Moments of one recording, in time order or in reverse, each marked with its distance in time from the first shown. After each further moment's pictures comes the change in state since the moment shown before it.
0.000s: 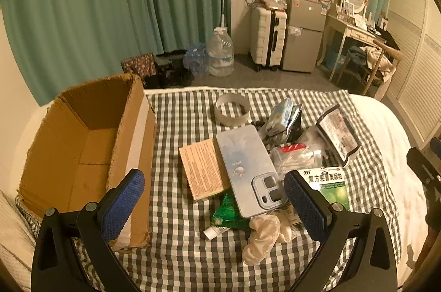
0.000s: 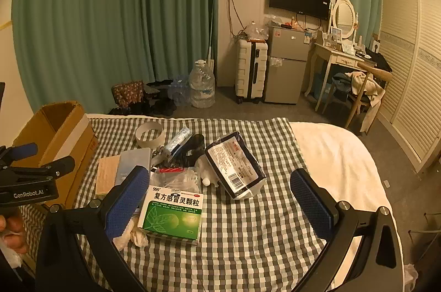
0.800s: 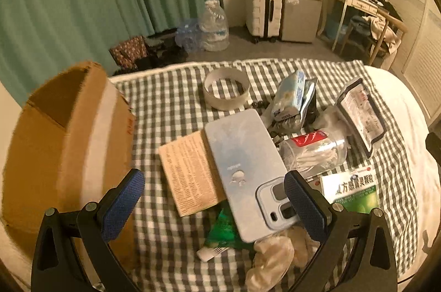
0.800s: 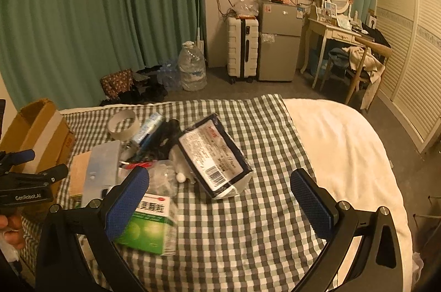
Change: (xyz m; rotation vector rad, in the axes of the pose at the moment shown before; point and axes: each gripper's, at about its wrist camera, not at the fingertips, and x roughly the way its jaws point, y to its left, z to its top) left arm 0.085 -0.015 0.017 0.075 0.152 0.006; right arm 0.074 -0.041 -0.006 0.073 0.108 -0.017
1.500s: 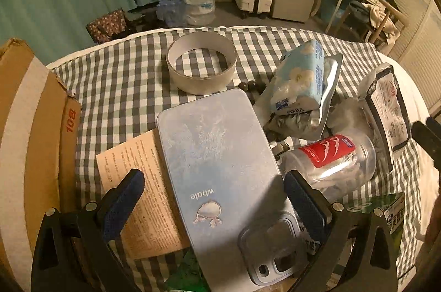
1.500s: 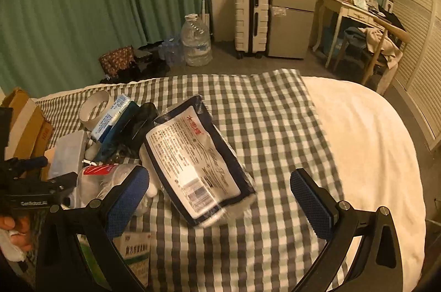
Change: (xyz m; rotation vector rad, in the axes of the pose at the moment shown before) left arm 0.083 -0.010 0.012 -0.013 0.119 -0.094; right arm 0.100 -0.014 0.009 -0.024 0.132 0.046
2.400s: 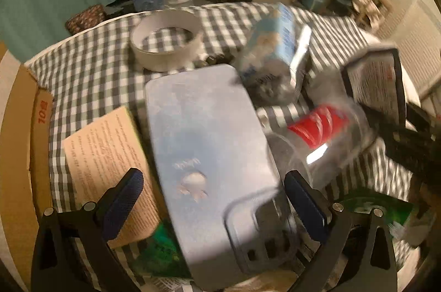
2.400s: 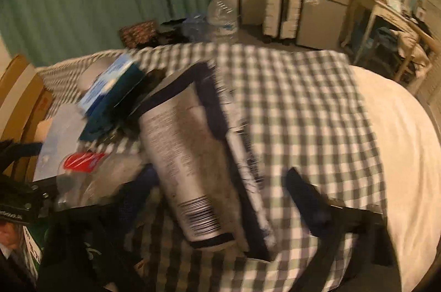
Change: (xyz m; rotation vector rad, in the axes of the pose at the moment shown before) left arm 0.014 -0.027 -0.017 0.102 0.059 -0.061; right arm 0.056 0.027 -0.015 -0.121 0.100 0.108
